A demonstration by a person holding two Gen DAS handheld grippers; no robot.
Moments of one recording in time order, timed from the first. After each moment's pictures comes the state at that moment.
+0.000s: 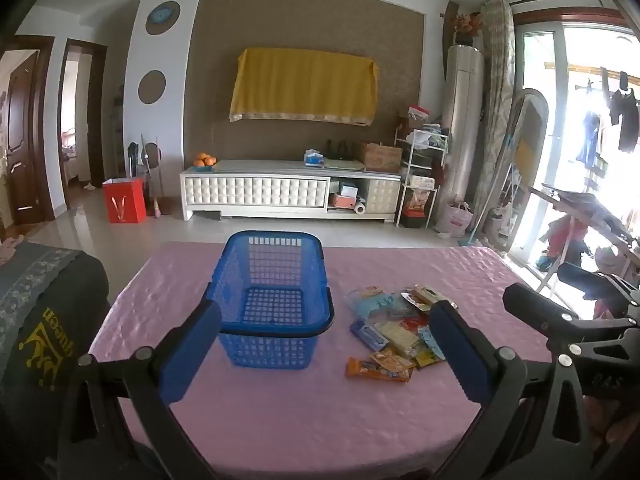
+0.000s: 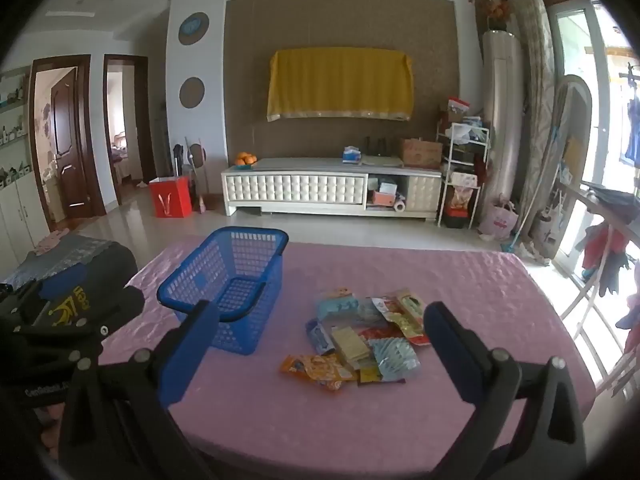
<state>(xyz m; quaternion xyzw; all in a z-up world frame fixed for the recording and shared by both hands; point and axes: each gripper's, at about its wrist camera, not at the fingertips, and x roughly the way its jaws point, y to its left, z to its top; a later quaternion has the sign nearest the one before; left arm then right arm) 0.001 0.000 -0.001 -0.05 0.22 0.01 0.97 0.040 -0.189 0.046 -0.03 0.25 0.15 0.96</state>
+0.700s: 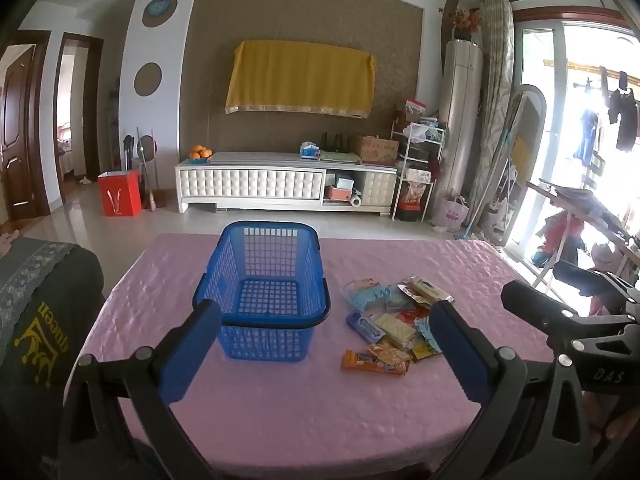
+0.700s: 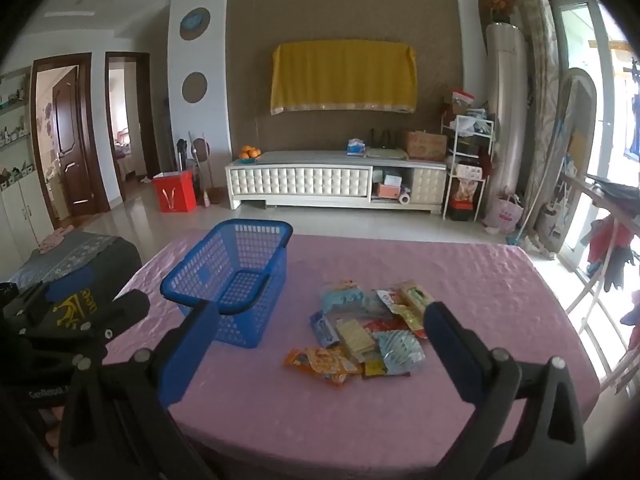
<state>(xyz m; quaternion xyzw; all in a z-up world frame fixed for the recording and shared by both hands) 0.001 0.002 -0.006 -0.06 0.23 0.00 0.97 0.041 -0.190 0.041 -0.02 0.27 0.15 0.95</state>
